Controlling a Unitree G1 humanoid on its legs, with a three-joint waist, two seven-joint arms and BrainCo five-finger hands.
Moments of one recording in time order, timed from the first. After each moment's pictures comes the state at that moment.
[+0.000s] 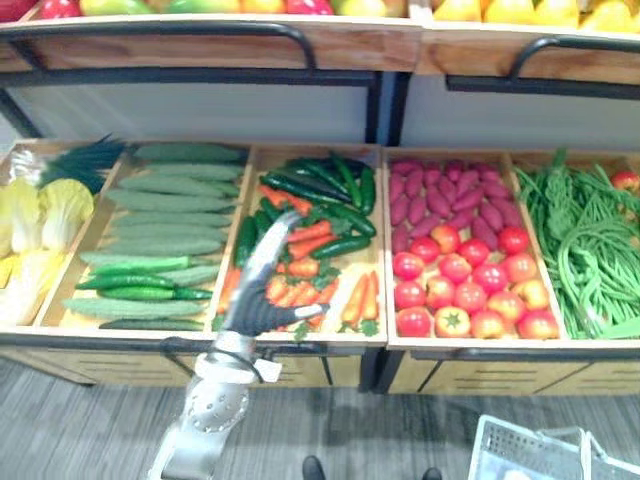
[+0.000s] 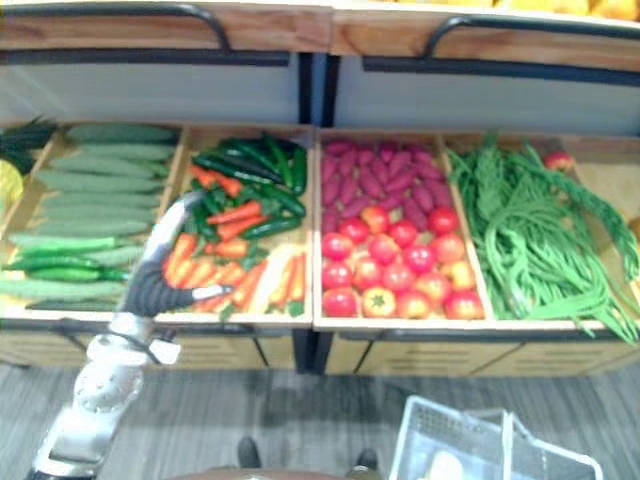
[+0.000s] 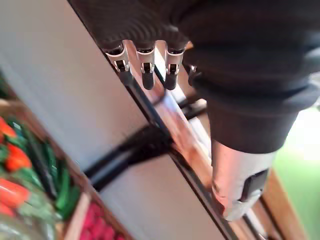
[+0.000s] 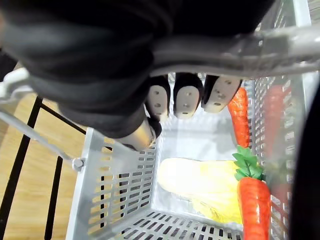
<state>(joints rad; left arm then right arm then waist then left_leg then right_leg) 0.21 0.32 0.05 -0.33 0.30 -0.32 0.18 0.15 -0.24 -0.63 1.19 -0.16 -0.07 -0.12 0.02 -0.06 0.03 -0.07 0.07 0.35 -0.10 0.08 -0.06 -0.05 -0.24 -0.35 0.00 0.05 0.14</state>
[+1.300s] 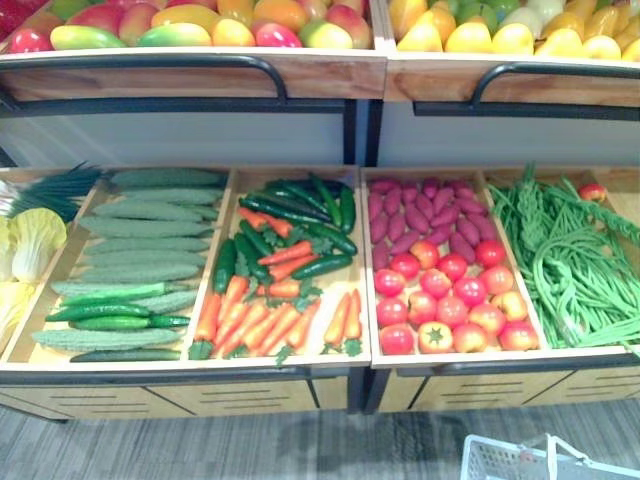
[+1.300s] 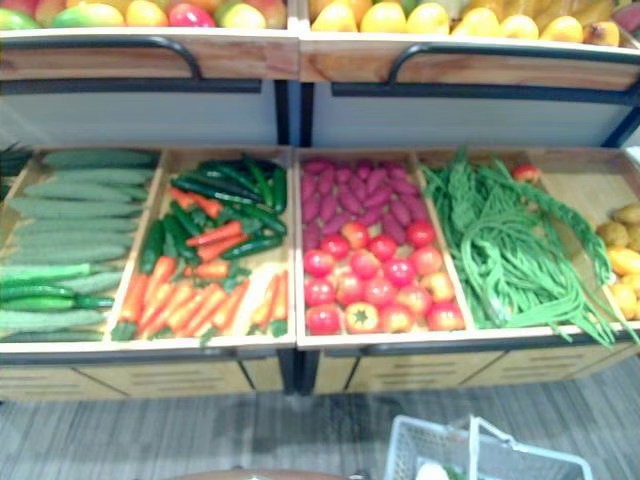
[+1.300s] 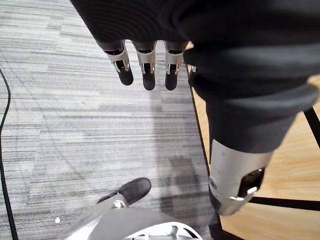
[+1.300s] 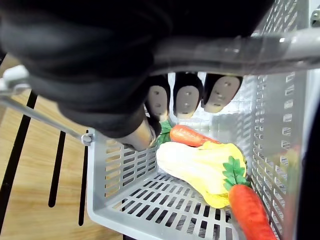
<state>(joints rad) 0.22 0.09 0.37 1.08 0.39 -0.06 0.22 0.18 -0.18 -0.45 1.16 -0.20 -0.07 -0.15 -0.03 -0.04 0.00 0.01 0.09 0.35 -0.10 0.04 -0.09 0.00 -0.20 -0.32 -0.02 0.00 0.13</state>
